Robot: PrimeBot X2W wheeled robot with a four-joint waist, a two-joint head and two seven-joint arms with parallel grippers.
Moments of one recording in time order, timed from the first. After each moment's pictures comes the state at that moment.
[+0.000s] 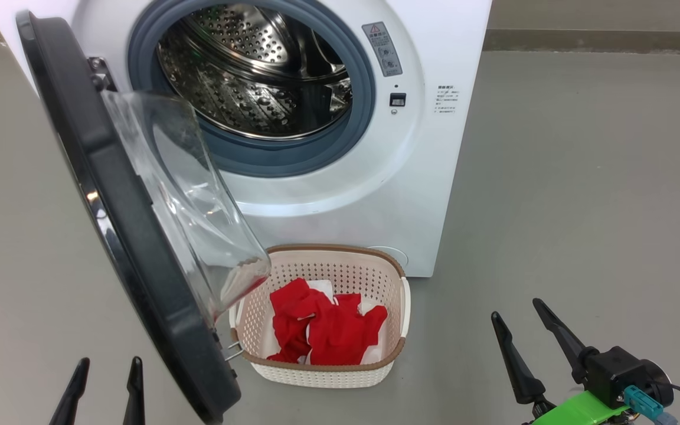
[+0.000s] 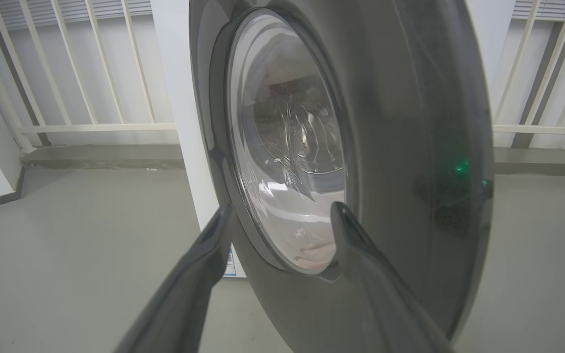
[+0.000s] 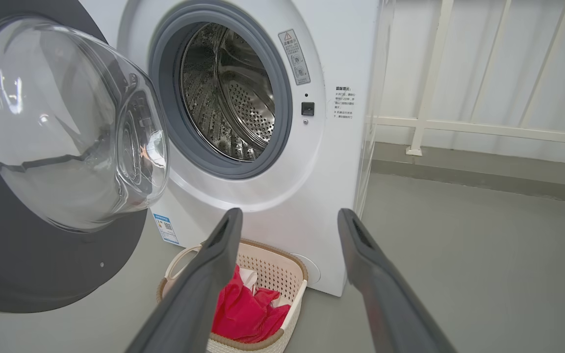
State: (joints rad) left arm 0.15 0.07 0.14 0.05 -0.14 -0.12 -0.25; right arm 0.02 -0.09 0.11 0.22 0.23 0.12 -0.26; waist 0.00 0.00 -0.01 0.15
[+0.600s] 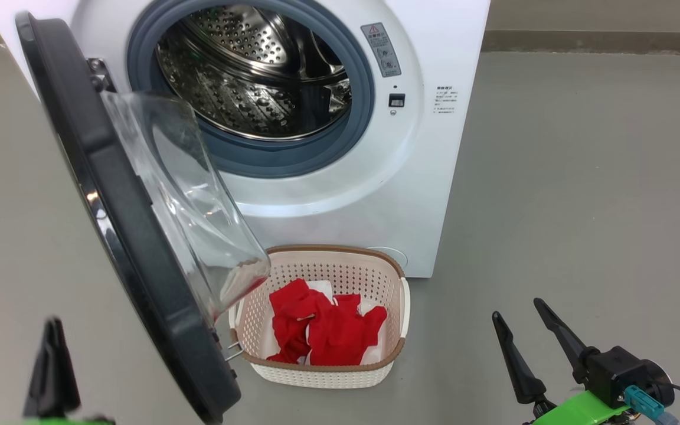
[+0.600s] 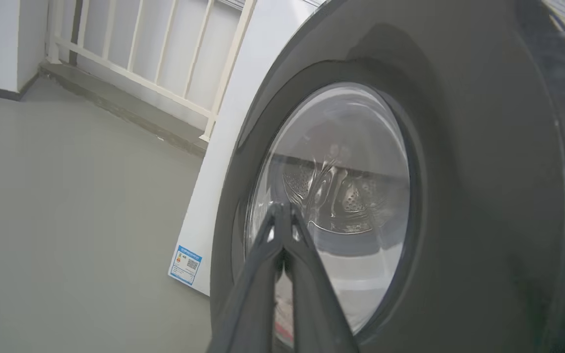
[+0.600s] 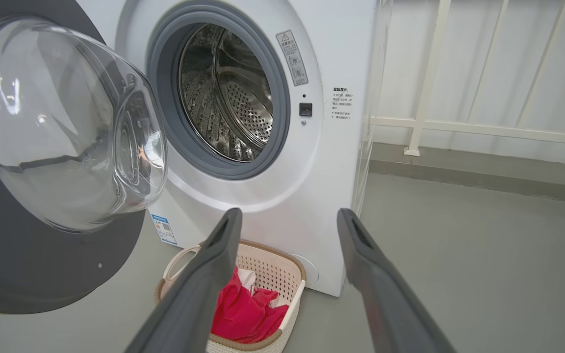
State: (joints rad) left arm 0.01 0.04 0.22 0.11 -0.54 -0.08 -0.20; right arm 0.02 -0.09 0.11 0.22 0.23 0.12 -0.26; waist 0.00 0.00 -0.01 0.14
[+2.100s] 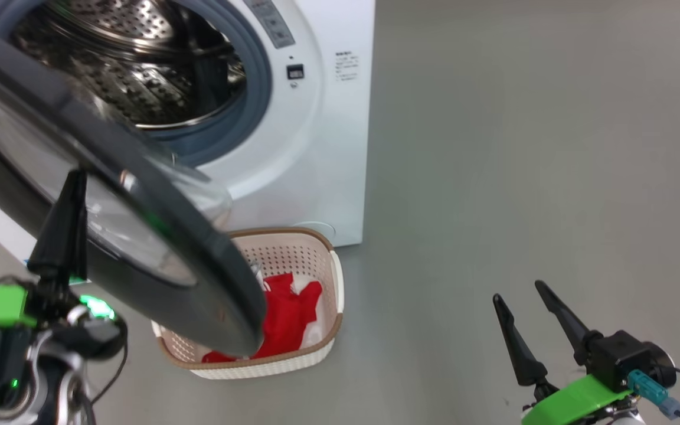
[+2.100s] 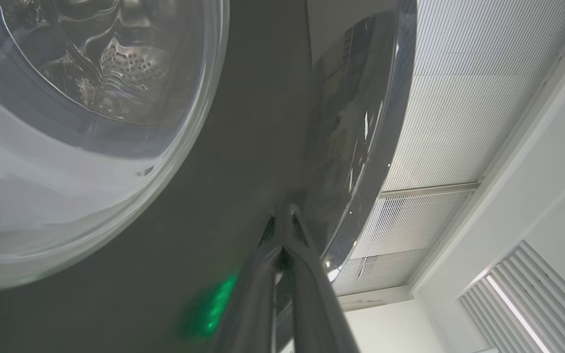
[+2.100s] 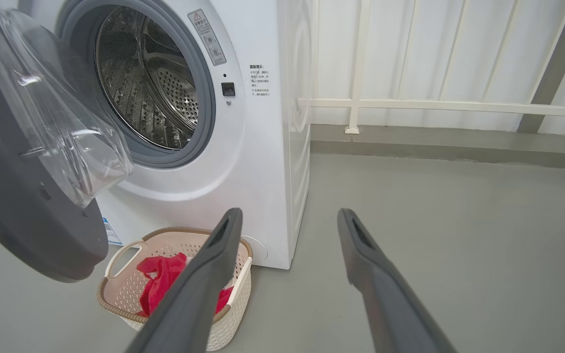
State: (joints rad) left arm -0.30 0.03 0.18 -0.15 -1.69 0.24 0.15; right arm -0.02 -0.10 0.12 0.22 0.24 0.12 -0.26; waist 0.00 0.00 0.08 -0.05
